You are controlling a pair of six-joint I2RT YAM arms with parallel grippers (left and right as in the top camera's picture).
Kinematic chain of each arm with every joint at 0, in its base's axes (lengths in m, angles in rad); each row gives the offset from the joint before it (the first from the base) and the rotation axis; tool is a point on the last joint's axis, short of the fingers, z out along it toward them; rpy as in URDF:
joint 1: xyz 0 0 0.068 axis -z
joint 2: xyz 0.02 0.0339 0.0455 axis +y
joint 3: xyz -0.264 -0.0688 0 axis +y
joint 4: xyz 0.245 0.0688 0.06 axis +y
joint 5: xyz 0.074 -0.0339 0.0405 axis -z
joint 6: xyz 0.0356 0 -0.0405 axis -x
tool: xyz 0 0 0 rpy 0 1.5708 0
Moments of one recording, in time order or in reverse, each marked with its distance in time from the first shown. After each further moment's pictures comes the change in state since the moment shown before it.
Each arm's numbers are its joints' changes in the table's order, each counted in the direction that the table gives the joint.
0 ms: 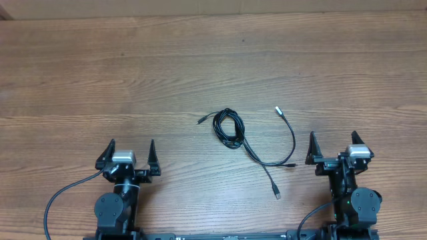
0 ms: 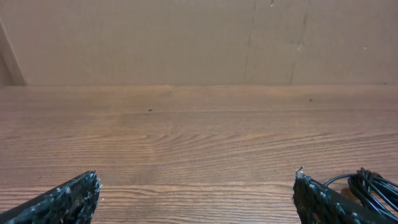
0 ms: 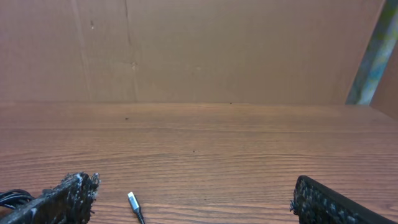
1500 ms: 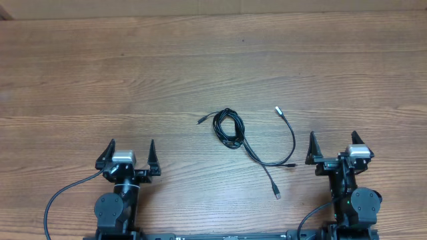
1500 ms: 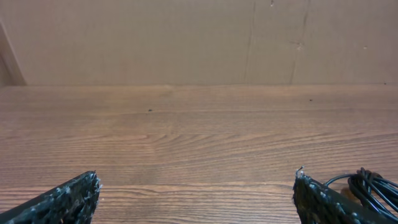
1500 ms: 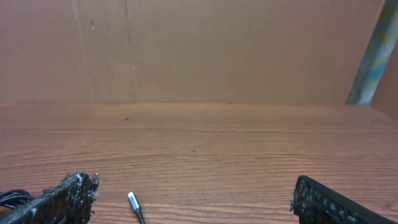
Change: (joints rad) left arm 0.000 0.000 0.000 0.000 0.000 0.000; right arm 0.000 0.000 0.000 0.000 0.000 -0.001
